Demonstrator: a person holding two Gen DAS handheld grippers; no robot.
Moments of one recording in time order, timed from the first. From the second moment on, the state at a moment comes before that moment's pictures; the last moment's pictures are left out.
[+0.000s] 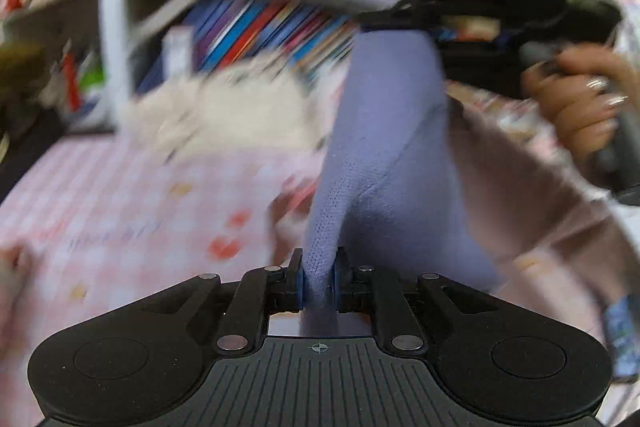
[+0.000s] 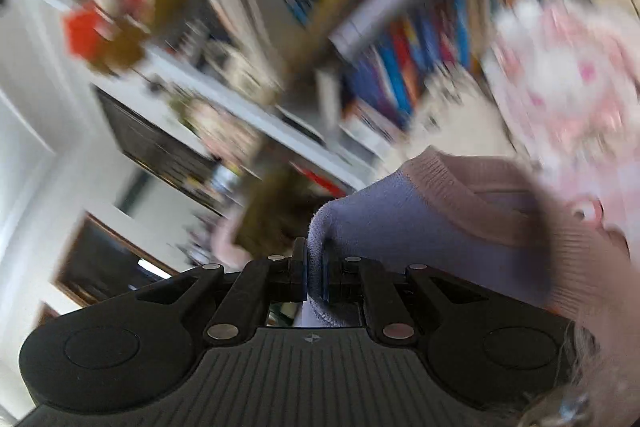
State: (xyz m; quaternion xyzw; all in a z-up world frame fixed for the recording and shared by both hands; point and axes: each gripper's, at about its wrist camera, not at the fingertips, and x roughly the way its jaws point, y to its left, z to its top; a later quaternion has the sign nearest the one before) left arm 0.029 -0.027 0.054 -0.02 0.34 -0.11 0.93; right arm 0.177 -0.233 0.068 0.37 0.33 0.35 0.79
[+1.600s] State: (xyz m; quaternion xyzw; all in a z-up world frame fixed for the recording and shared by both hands) left arm 0.054 0.027 -0.011 0.03 0.38 0.02 0.92; right arm -0.010 -0.316 -0.044 0.01 0.48 0.08 0.88
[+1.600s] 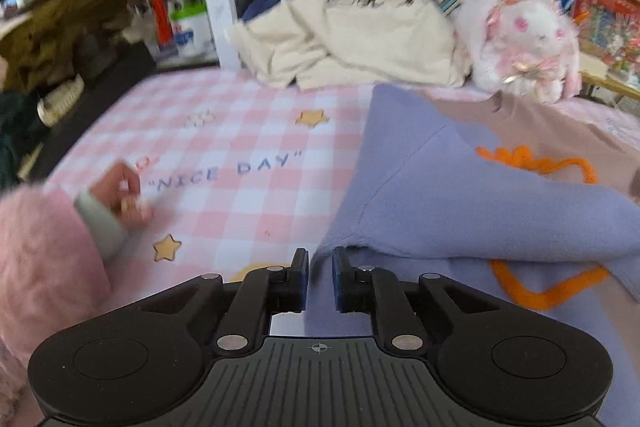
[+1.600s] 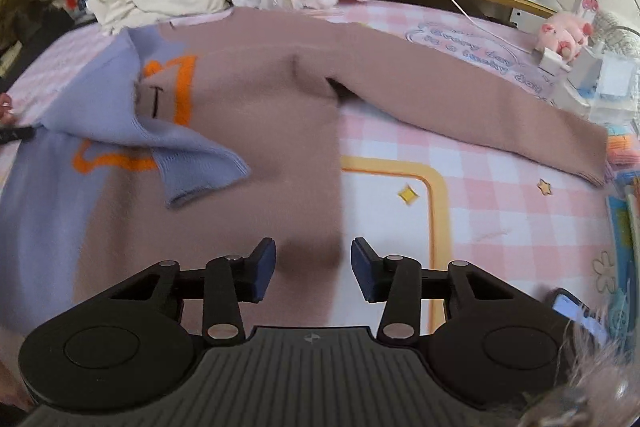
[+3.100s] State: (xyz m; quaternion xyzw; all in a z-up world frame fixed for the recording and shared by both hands) left arm -0.007 -0.206 -0.050 0.36 0.31 -0.20 0.85; right arm -0.027 -0.308 -0.046 0.07 0.51 0.26 0.82
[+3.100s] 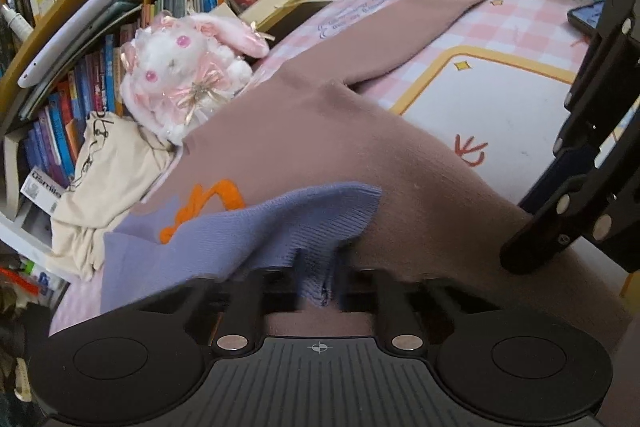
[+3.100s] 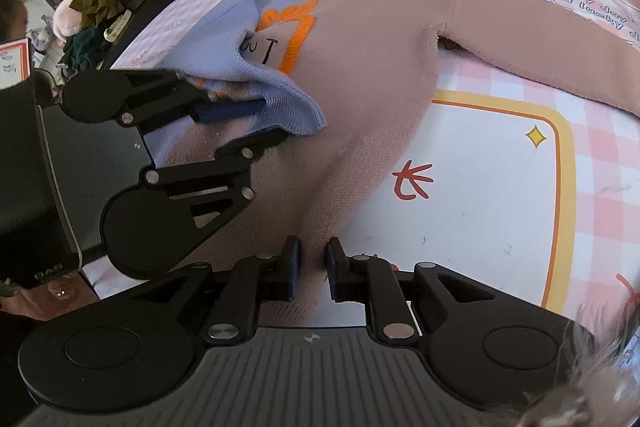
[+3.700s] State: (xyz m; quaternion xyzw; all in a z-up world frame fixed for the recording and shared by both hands) left arm 0.101 0.023 0.089 0.14 0.24 0.11 0.95; right arm -0.032 -0.301 -0.044 0.08 0.51 0.23 0.82
